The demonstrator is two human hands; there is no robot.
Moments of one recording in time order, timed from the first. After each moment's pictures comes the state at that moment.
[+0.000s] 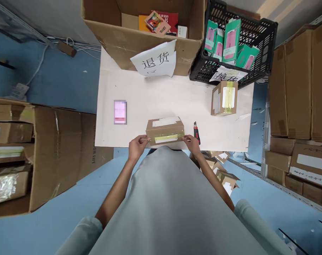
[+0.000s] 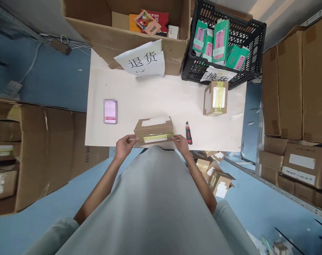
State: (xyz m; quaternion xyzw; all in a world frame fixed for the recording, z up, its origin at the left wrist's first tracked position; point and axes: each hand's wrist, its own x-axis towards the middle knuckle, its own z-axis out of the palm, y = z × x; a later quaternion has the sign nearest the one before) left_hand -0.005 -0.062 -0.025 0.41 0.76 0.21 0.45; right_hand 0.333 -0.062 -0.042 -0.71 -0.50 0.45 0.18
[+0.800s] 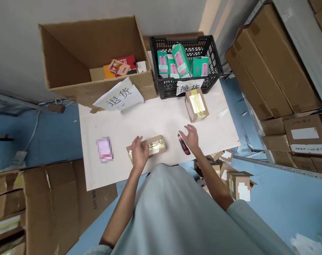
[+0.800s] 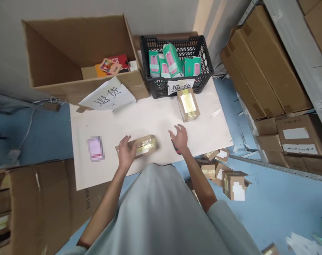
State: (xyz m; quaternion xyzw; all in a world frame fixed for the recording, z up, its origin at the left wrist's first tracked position) left_hand 0.094 0.032 -0.005 0.64 0.67 0.25 0.30; right_hand 0.405 0.018 -0.016 -0.79 -0.54 0.20 0.23
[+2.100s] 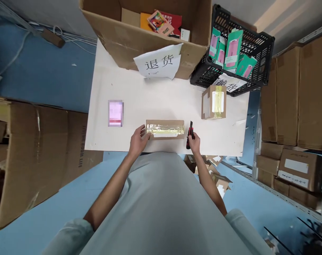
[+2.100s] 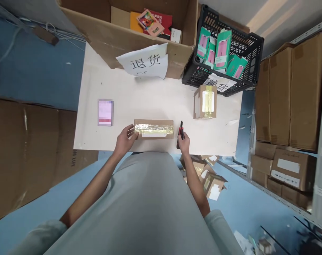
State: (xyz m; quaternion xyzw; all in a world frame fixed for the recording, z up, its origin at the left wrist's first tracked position) left_hand 0.002 -0.017 -0.040 0.44 0.70 0.29 0.49; right_hand 0.336 -0.029 -0.061 -0.79 -0.45 0.36 0.19
